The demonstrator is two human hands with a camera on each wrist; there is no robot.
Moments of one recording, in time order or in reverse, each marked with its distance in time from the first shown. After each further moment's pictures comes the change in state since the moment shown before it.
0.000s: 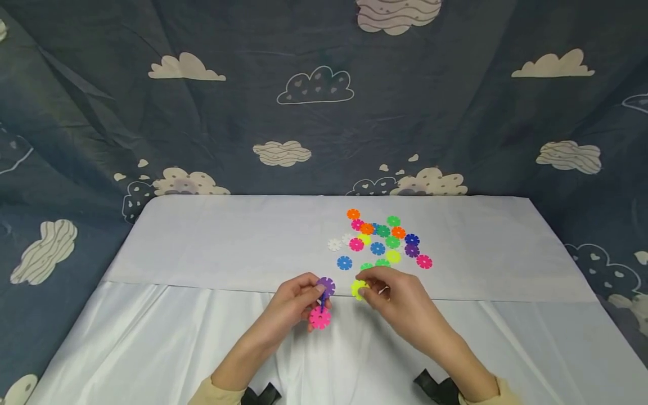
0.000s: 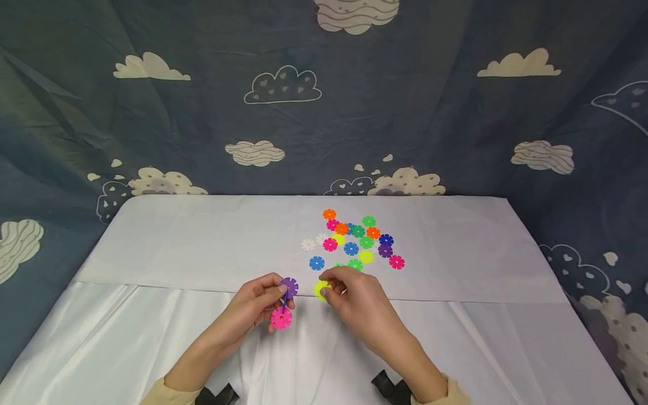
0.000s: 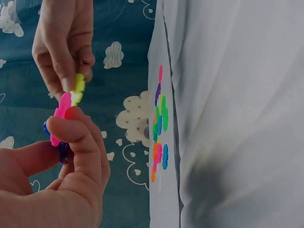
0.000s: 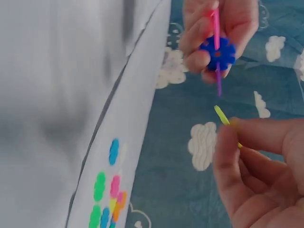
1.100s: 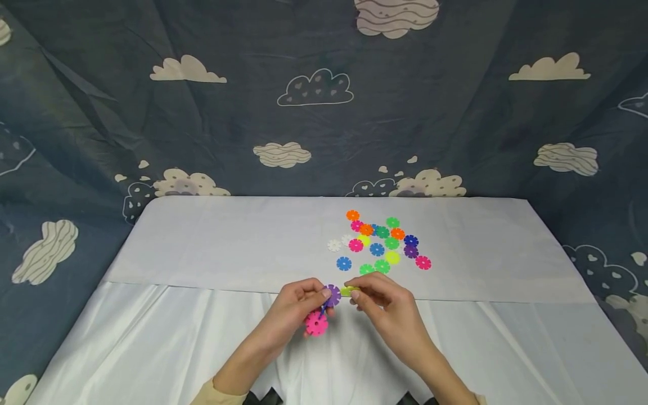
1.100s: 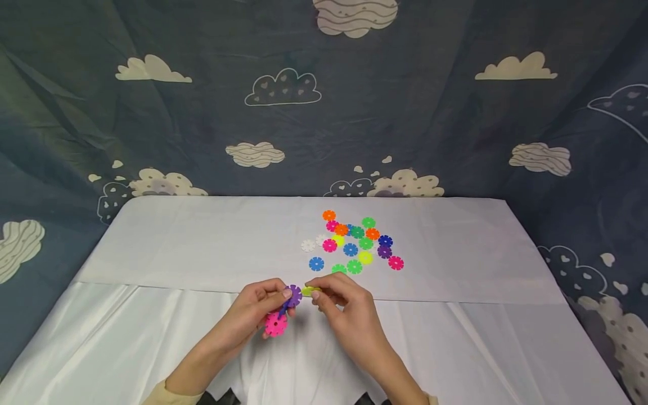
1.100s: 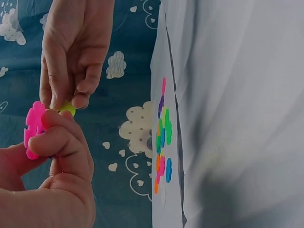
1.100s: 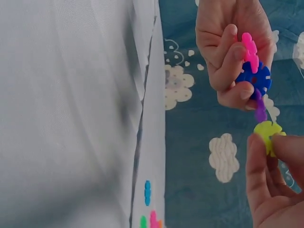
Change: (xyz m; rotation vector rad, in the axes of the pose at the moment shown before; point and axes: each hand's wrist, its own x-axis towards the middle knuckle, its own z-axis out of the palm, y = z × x) left_hand -0.004 0.004 0.008 -0.041 -0.030 0.006; right_hand -0.016 0.004 0.025 0.478 0.117 -0.087
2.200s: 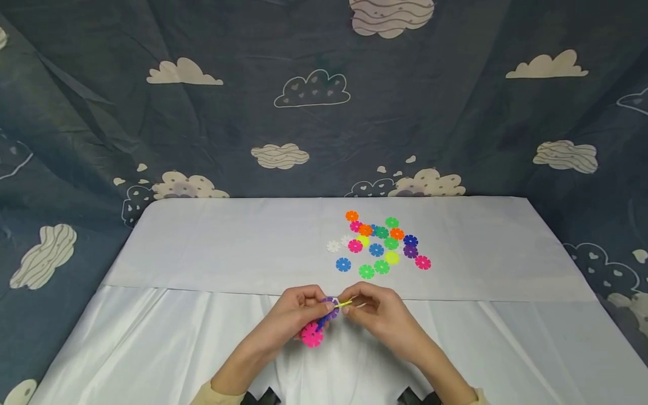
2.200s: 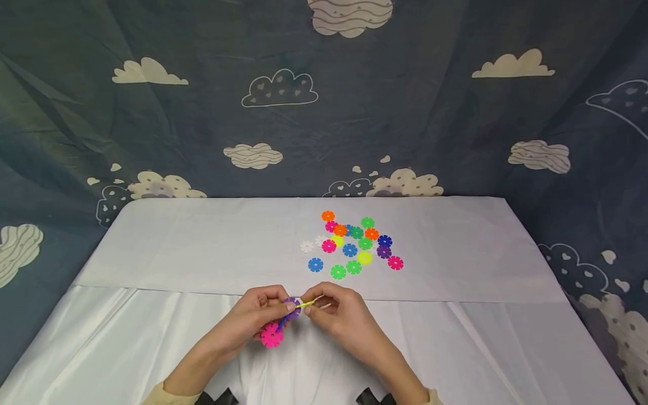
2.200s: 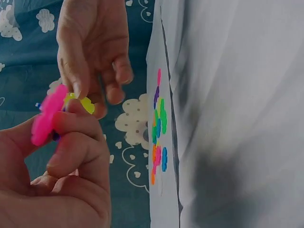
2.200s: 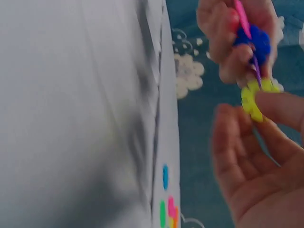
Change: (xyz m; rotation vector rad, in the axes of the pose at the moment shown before) left_hand 0.002 -0.005 -0.005 0.124 -0.041 -0.048; right_hand 0.007 0.017 -0.003 0.033 -0.265 0.165
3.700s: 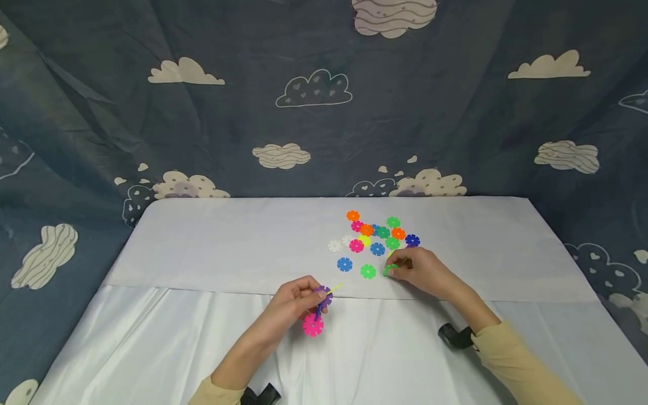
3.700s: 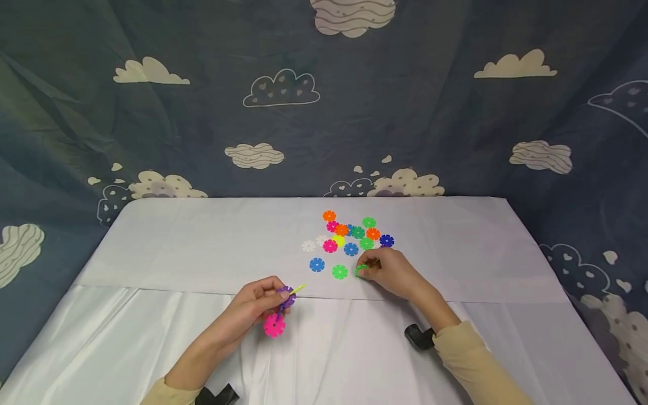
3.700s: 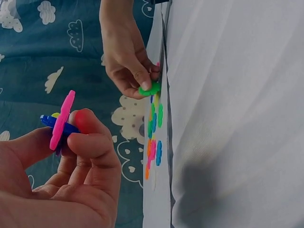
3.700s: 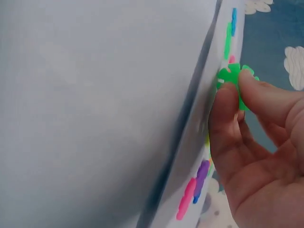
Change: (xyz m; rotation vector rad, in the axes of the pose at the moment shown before) left_hand 0.004 0.001 -0.008 -0.017 0.090 -0.004; right_hand 0.057 0.055 -0.100 -0.555 -0.004 0.092
